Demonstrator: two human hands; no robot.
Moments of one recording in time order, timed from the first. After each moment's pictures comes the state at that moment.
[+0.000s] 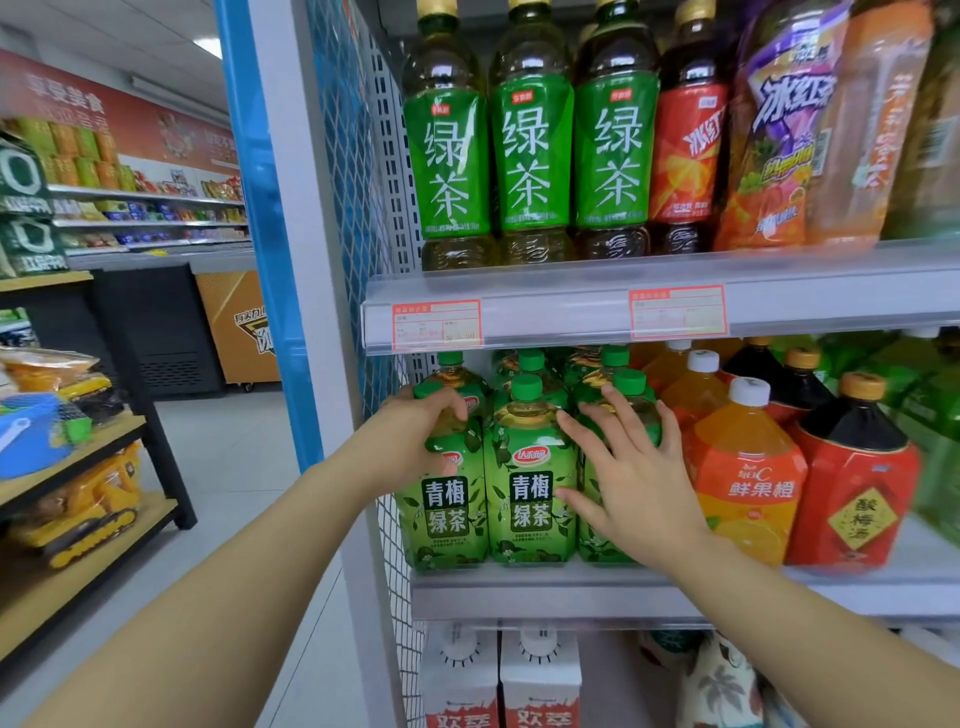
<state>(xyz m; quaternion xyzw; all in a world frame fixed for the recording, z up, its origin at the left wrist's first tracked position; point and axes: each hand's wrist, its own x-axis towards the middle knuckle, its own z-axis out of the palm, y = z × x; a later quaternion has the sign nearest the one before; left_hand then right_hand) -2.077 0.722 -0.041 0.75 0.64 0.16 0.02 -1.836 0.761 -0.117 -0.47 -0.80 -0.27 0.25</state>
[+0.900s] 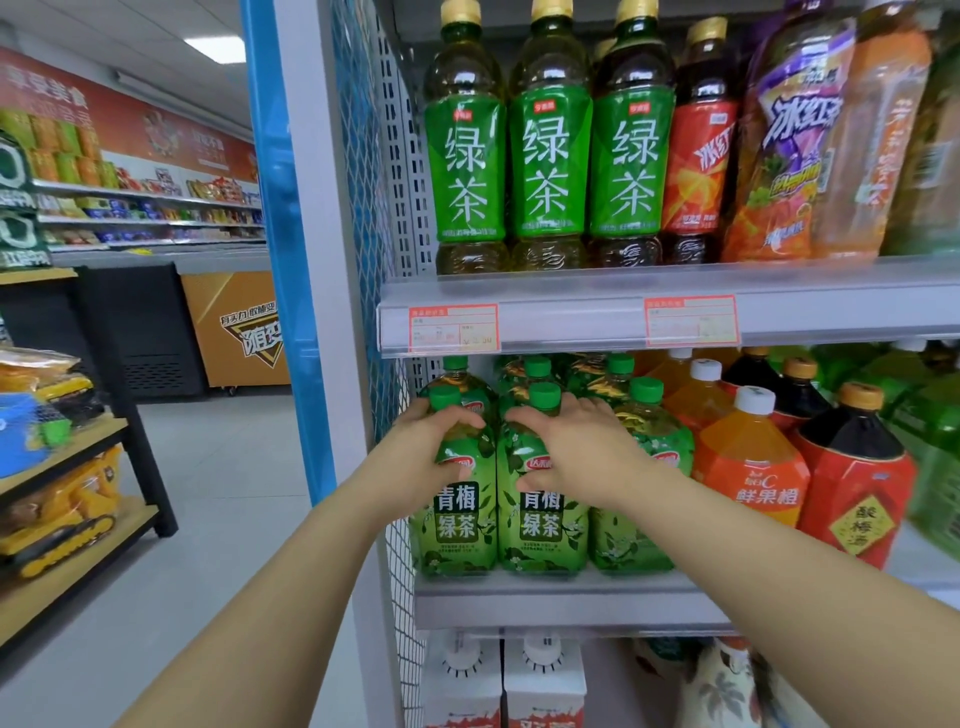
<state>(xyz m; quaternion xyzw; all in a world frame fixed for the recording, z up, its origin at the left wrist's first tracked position) -2.081 0.718 -0.060 0.76 0.59 0.28 0.07 -1.892 0.754 -0.052 -0.50 -0.86 -0.10 0.08</state>
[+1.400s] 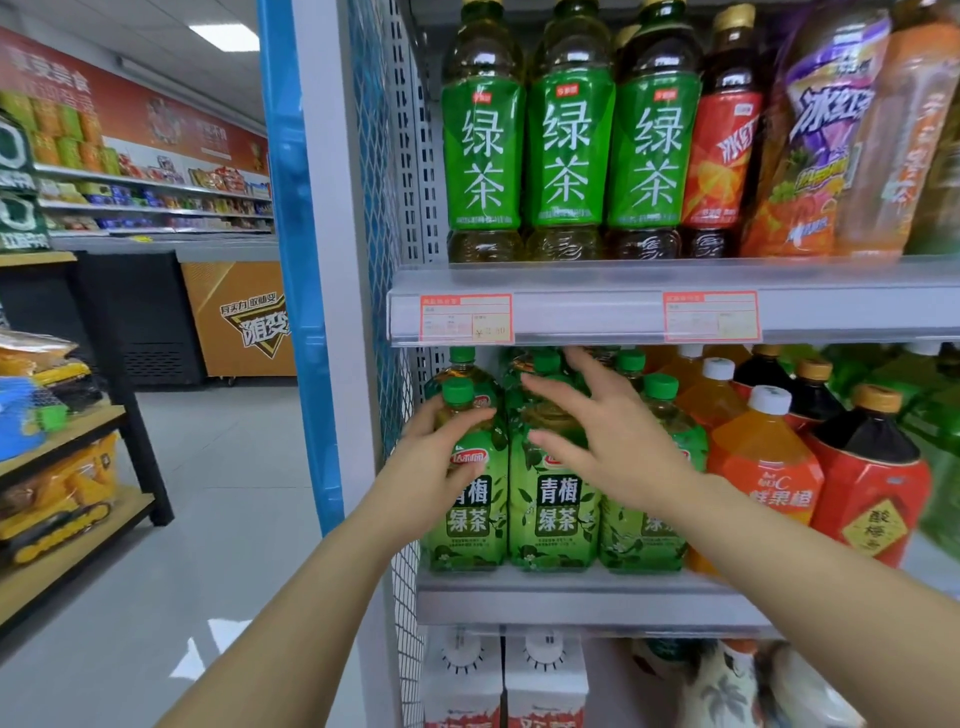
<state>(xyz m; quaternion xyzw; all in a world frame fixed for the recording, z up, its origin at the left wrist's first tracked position) -2.078 0.718 -0.089 0.75 0.56 0.35 0.05 -1.873 0.748 -0.054 -0.42 -0.87 -0.07 0.26</state>
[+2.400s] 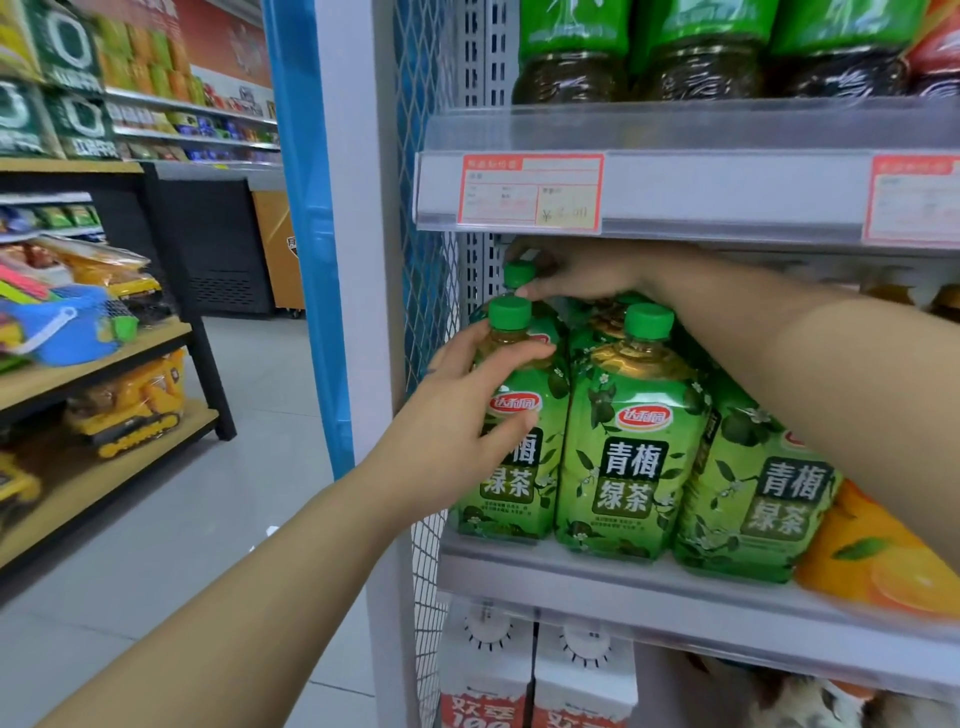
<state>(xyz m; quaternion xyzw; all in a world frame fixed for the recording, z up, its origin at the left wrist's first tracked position) -2.081 0.725 -0.104 0.74 0.56 0.36 -0.01 -1.962 0.904 -0.008 -0.30 -0.94 0.09 0.14</state>
